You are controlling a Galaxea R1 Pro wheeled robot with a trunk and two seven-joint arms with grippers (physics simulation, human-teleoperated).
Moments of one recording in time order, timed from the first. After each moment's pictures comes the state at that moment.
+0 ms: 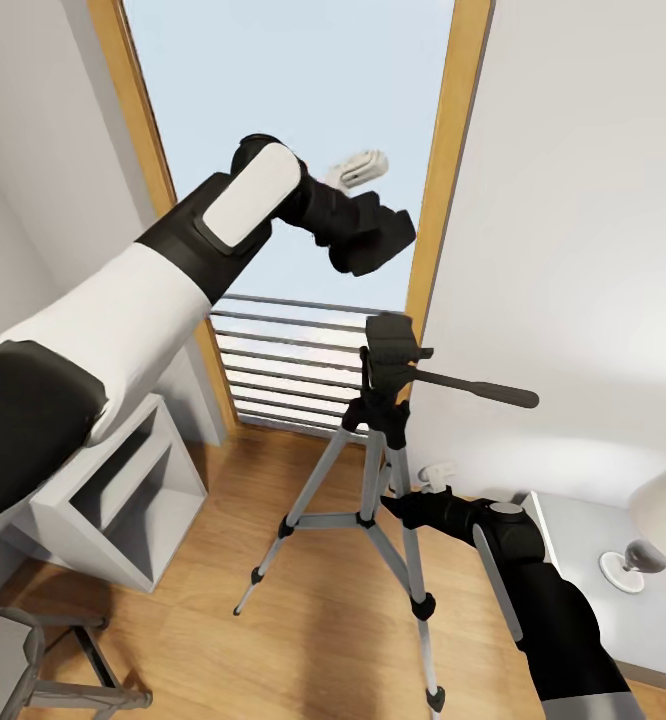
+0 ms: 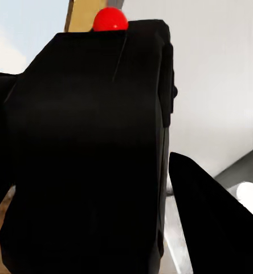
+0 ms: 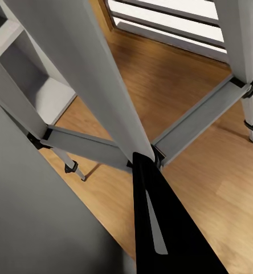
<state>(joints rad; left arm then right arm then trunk) -1.80 -0.15 -0.69 -0.68 1.31 0.82 0.31 -0.45 0.00 0.06 -1.45 0.05 0.79 0.46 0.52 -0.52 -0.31</state>
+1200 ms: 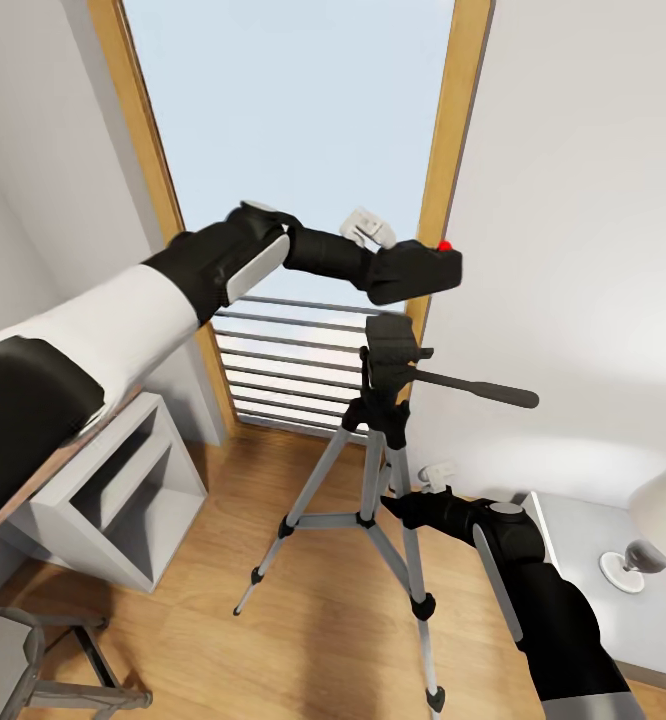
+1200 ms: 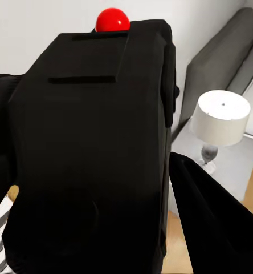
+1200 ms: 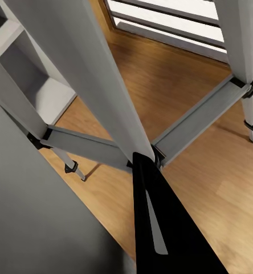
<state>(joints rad) -1.80 -0.09 -1.00 -0.49 0.74 0.40 -0.76 -0.45 0.00 0.06 -1.45 0.05 0.78 0.46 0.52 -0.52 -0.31</state>
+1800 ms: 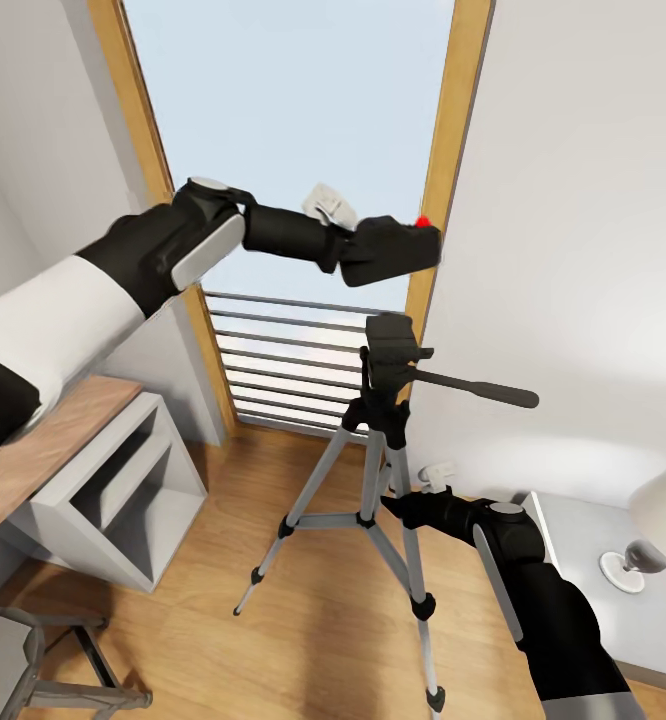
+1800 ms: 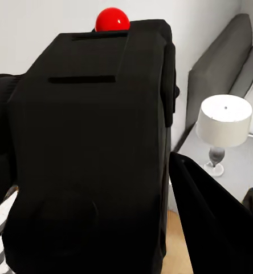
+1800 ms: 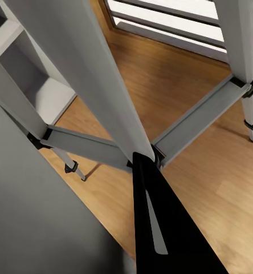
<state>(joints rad) -1.80 0.07 -0.99 -0.69 0.75 0.41 -0.80 -0.45 0.00 0.06 -1.45 0.05 0.79 0.46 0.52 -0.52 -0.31</state>
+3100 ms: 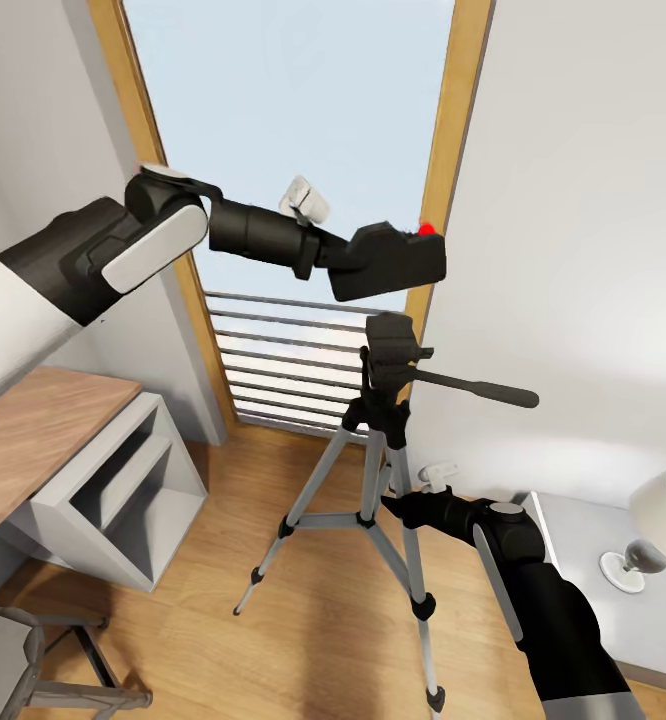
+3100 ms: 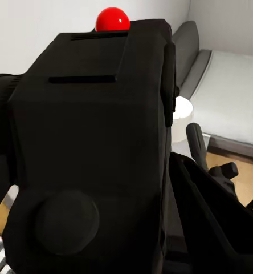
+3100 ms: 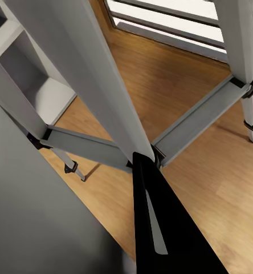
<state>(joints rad) -1.80 0.27 -1.09 -1.02 1.00 0.55 -0.79 -0.45 0.00 0.06 -1.45 0.05 0.79 0.46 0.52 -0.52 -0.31</state>
